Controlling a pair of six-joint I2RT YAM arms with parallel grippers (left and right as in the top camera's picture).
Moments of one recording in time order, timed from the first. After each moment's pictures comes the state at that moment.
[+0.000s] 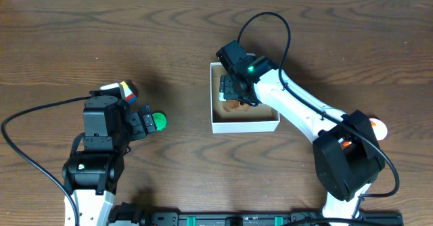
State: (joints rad) left arm -0.03 0.86 0.77 -0.73 -0.06 -0.25; right arm 0.62 1.95 1.48 -0.82 0.09 0.69
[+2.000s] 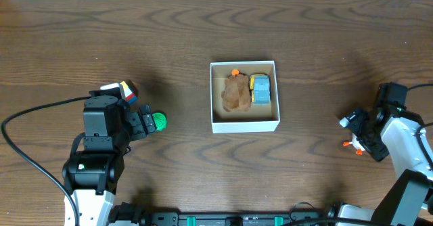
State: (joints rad) left arm -0.03 0.86 0.77 -0.73 -0.06 -0.25; right arm -0.35 1.48 0.79 -0.72 0.14 0.57
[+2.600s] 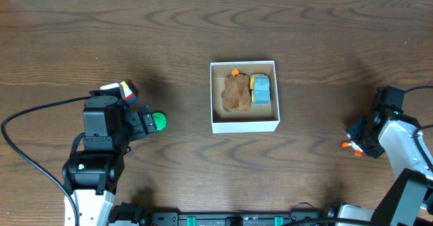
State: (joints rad) left arm -0.03 0.86 0.77 -0.73 -0.06 -0.25; right arm -0.35 1.48 0.75 -0.68 0.18 0.54
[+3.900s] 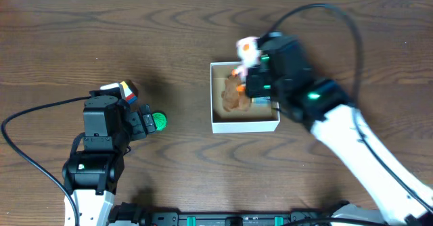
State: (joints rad) left arm -0.03 0.86 0.77 -0.73 -0.06 -0.25; right arm 0.59 1.48 1.31 -0.65 0.01 0.49
